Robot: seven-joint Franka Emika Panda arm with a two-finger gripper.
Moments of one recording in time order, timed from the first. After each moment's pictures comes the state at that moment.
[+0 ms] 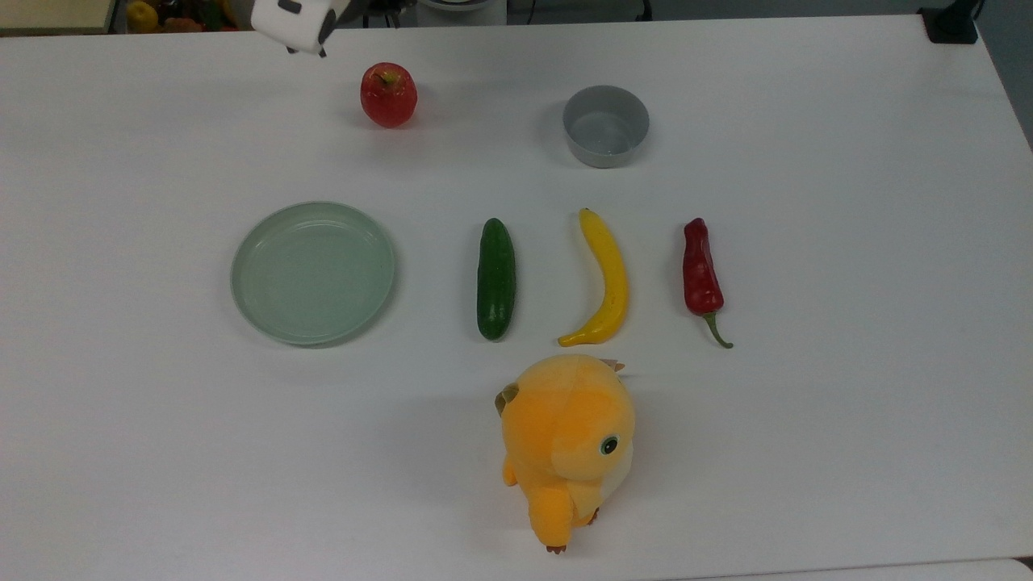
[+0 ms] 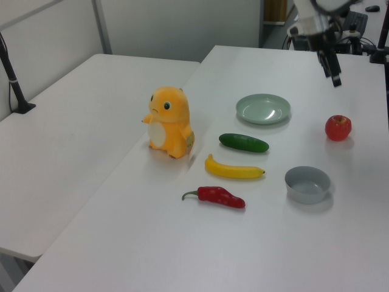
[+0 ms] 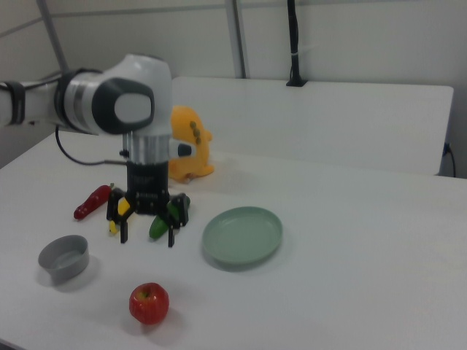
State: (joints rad) arm -0.09 0.01 0.00 -1.93 -0.08 1.57 -0.53
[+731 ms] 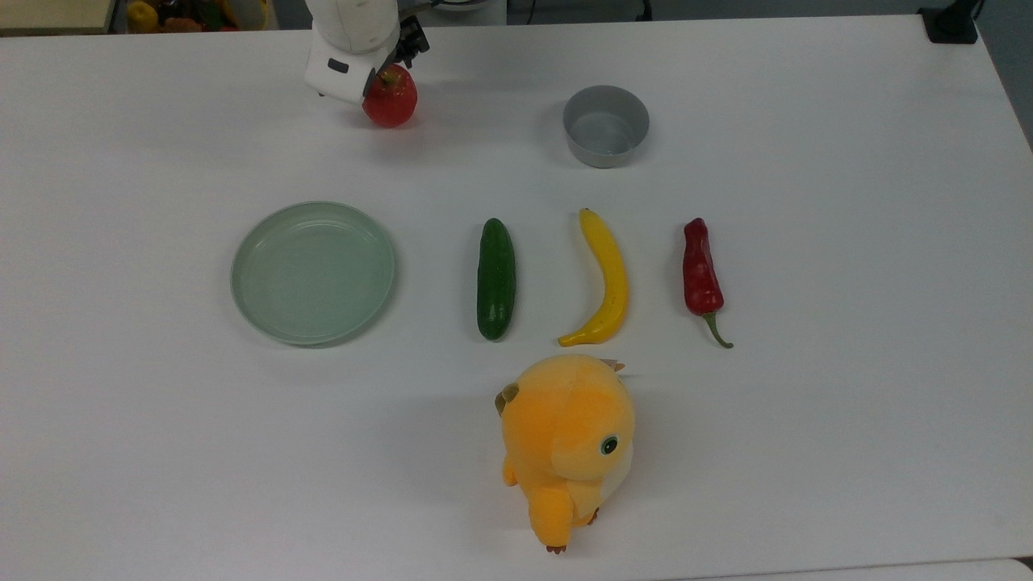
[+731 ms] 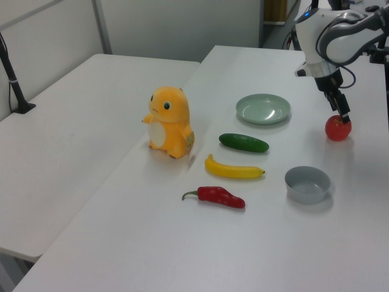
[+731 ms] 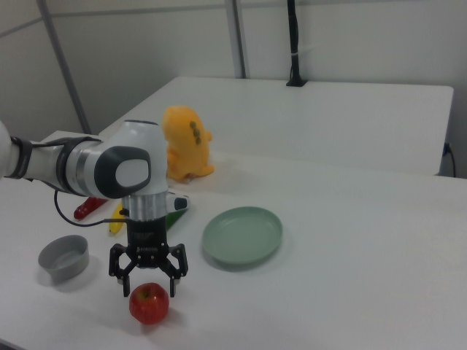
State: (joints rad) arm -0.09 0.01 0.02 -2.23 -0.15 1.85 -0.53
